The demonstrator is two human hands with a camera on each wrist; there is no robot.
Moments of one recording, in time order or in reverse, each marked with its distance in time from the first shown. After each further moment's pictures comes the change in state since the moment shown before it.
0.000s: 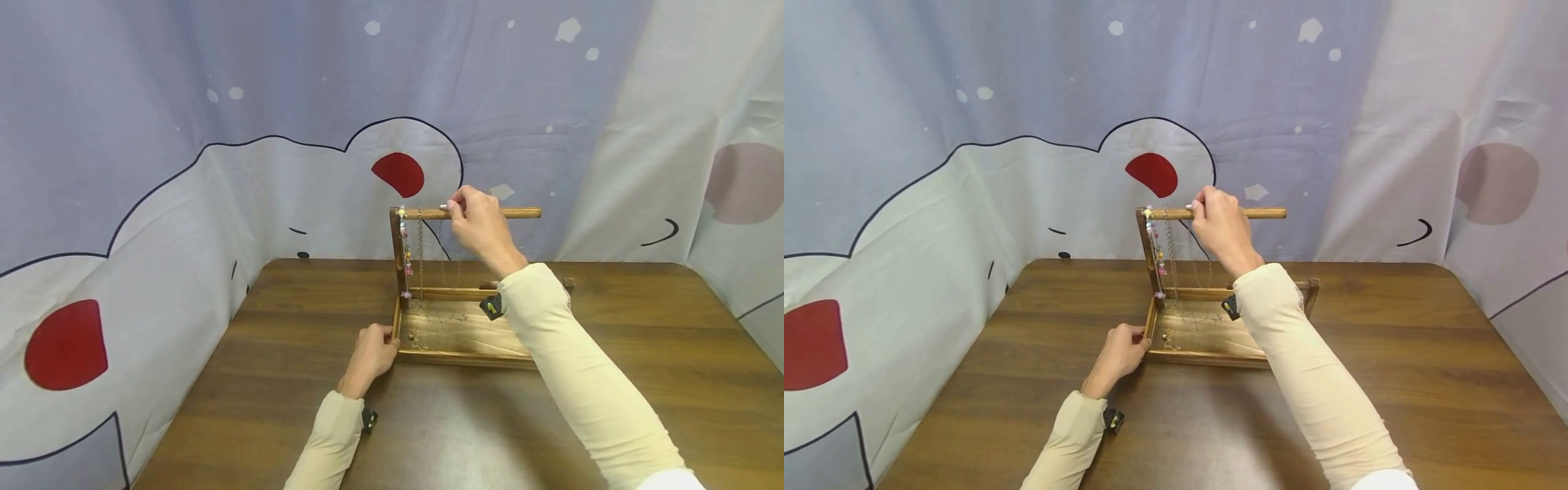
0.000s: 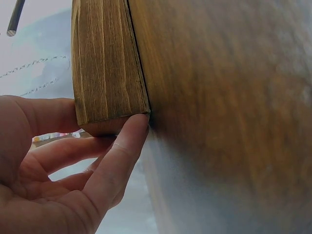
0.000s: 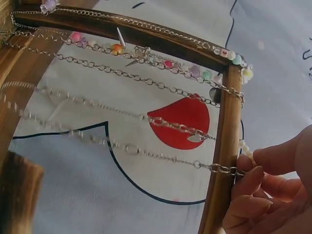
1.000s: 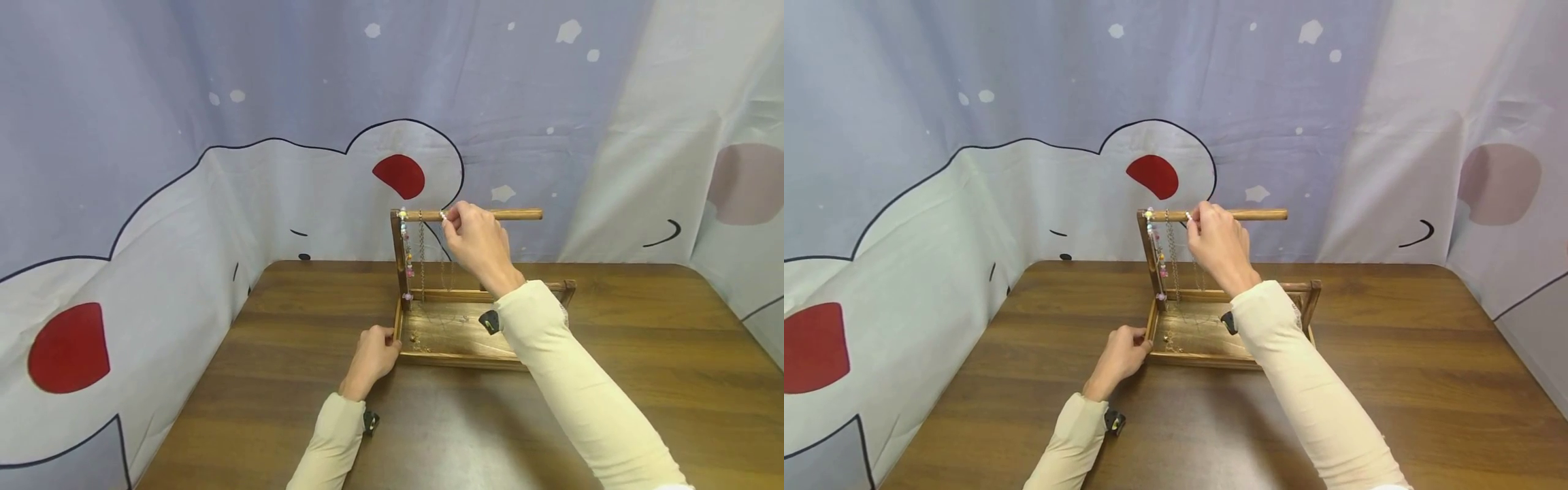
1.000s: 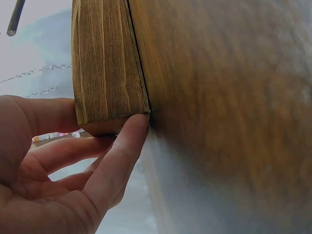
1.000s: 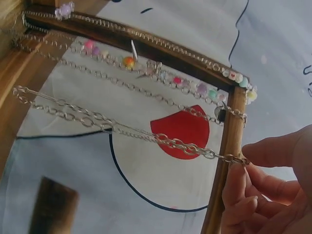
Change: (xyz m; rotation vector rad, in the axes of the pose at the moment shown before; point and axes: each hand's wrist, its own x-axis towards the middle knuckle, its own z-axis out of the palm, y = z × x) left_hand -0.001 0.001 -0.001 -0.013 -0.008 0.022; right_hand -0.020 -0.002 0.009 -0.120 0.033 -0.013
